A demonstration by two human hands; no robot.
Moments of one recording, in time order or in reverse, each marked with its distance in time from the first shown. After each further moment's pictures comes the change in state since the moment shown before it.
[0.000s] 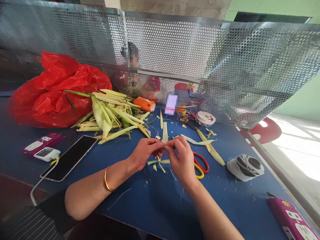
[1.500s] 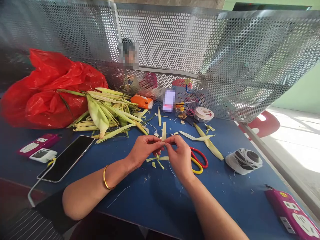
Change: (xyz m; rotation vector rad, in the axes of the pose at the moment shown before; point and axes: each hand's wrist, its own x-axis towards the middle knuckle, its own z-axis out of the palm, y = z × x) left_hand 0.002 -0.003 0.001 0.061 0.032 0.032; right_hand 0.000 0.002 0.007 0.203 0.035 0.353
